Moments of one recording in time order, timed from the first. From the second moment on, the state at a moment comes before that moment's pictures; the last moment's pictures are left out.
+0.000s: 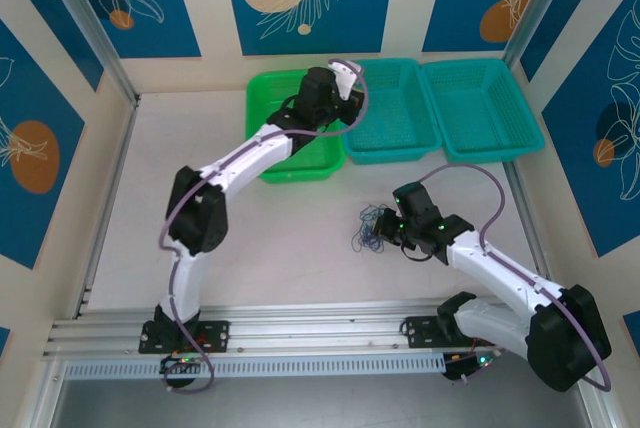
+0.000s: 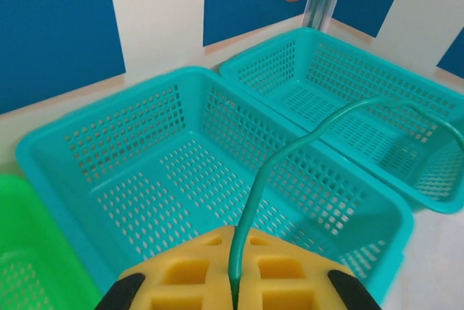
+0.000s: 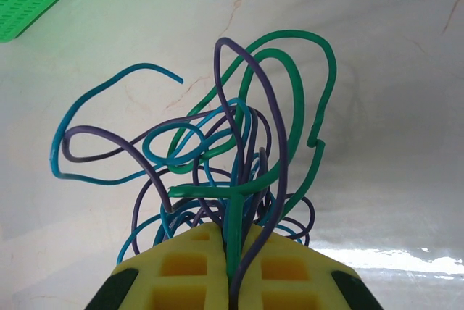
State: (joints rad) left arm -0.67 2.15 1.96 -0.10 0.09 -0.07; right arm 0.52 1.03 0.57 -0.49 -0.10 0.86
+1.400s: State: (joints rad) left arm -0.65 1.51 1.68 -0.51 0.20 0.02; right arm 0.49 1.00 0.65 -0.53 -0.24 0.73
